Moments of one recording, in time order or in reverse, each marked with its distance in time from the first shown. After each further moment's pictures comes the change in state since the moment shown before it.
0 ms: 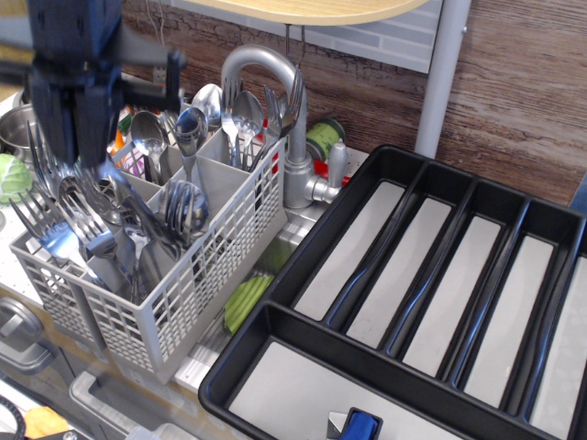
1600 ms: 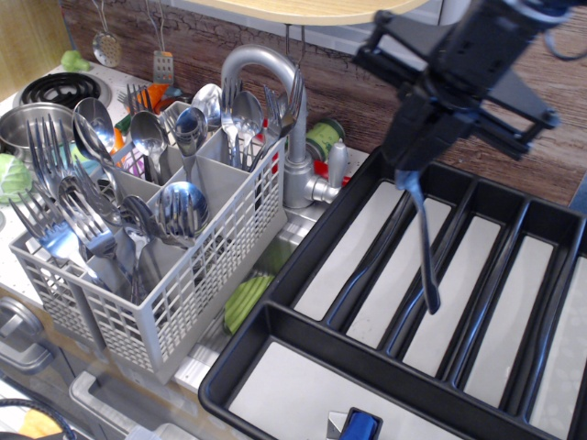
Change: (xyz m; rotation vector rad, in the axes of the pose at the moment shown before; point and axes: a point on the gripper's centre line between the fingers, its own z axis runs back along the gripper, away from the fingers) arm 0.034 -0.162 -0.006 0.176 -0.193 -0.301
